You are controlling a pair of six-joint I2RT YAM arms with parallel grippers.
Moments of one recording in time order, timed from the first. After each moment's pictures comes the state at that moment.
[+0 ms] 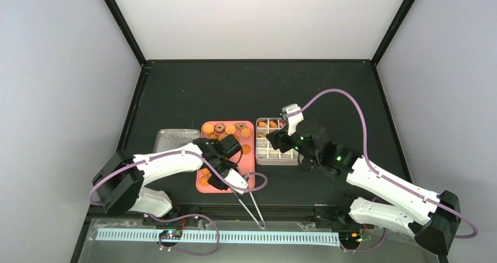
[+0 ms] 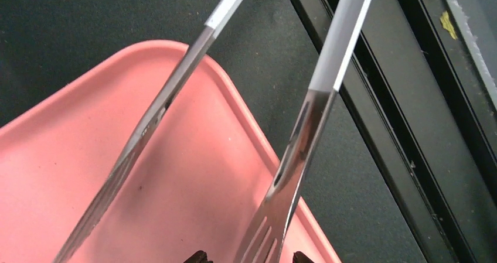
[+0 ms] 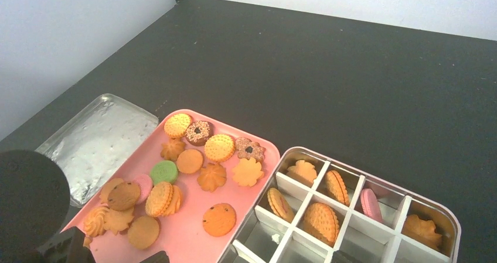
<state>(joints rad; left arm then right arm) -0.87 1.38 0.75 -0.80 0.32 1.16 0.90 0.97 0.78 -0.26 0.22 0.32</state>
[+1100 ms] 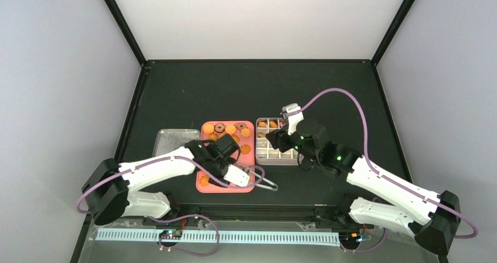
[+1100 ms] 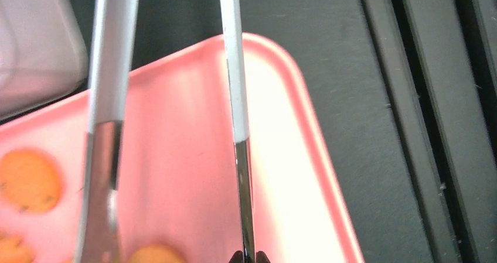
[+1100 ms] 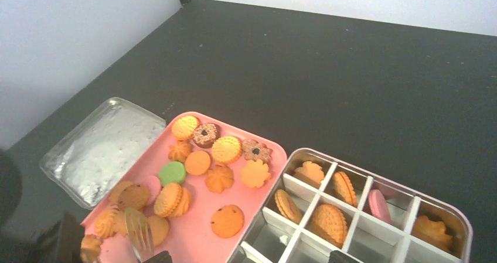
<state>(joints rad) -0.95 1.28 0.72 -0.72 0.20 0.95 0.90 0.97 0.79 -0.26 0.22 0.34</state>
